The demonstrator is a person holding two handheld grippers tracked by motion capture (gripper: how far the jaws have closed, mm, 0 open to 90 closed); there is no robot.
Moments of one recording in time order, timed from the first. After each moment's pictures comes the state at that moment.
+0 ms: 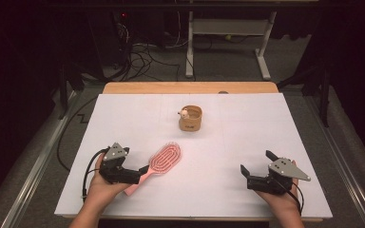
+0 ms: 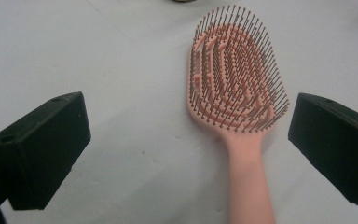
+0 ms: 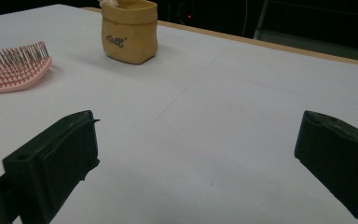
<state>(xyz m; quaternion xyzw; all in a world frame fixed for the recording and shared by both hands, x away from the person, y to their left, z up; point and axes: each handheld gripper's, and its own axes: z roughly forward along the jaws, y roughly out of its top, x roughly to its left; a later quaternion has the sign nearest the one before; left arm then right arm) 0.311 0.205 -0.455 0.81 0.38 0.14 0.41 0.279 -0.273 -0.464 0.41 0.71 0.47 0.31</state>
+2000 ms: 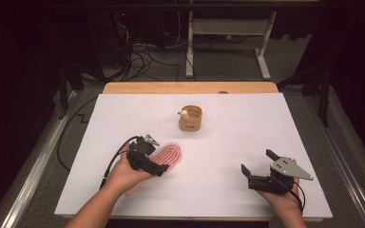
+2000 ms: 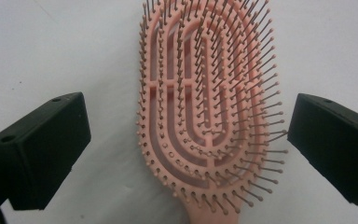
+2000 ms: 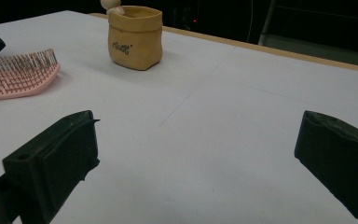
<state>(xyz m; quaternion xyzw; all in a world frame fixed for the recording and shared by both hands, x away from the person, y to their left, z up) 0.359 0.132 -0.451 0.89 0.37 0.05 0.26 0.280 -0.275 -0.460 0.40 0.71 0.48 0.31</state>
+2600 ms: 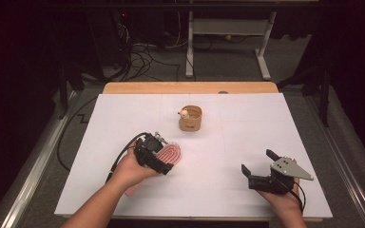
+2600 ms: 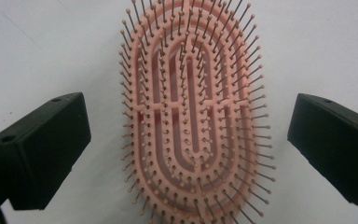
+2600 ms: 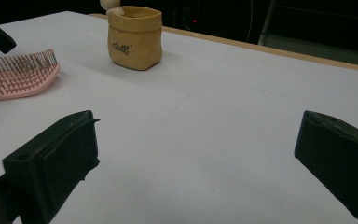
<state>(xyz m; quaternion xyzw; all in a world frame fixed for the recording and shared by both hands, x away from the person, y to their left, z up) 0.370 0.109 -0.445 0.91 0.35 0.05 0.21 0.279 -0.275 -0.460 0.41 0.71 0.48 0.31</state>
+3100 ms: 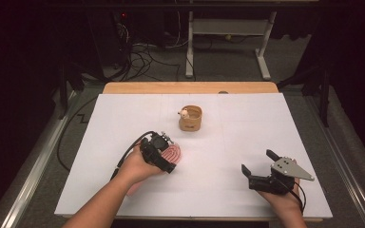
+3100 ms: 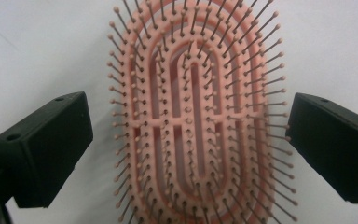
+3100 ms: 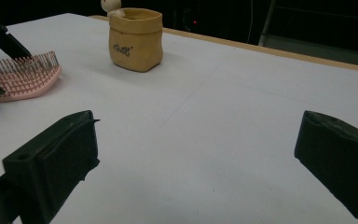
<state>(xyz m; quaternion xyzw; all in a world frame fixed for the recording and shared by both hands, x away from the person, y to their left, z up) 0.383 0.093 -0.453 0.92 0.35 0.04 0.17 0.278 -0.276 -0.459 0.41 0.71 0.48 0.31</state>
